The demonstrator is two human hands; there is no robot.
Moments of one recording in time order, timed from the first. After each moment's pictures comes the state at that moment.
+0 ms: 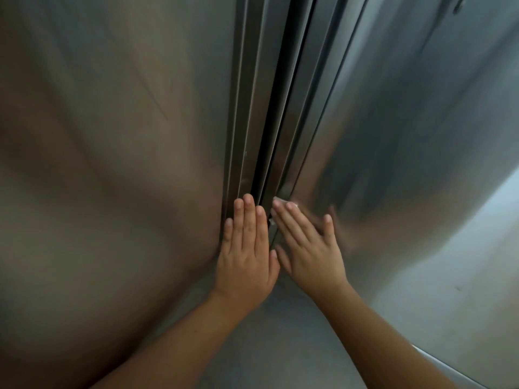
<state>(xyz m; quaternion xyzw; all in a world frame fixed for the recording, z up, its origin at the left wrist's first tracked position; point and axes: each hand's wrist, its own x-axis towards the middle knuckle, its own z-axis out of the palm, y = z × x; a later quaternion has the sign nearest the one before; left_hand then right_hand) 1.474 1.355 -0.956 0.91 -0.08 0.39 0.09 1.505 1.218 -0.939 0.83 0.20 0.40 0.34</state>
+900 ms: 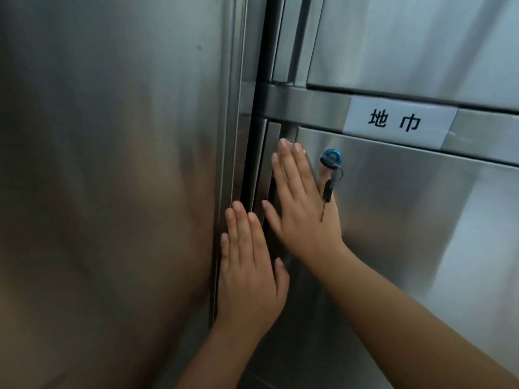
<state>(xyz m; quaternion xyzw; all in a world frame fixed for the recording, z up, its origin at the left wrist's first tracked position) 1.491 1.335 -0.768 0.84 -0.08 0.50 0.21 1.532 1.247 -0.676 0.84 0.15 0.49 0.17</state>
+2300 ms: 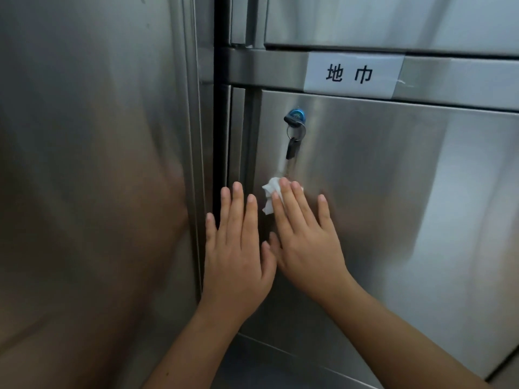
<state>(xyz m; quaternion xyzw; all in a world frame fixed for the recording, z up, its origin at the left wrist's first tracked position) 1.461 1.333 -0.771 0.83 -0.18 0.47 0.23 1.474 1.208 -0.750 0.86 0.14 0.46 0.16</state>
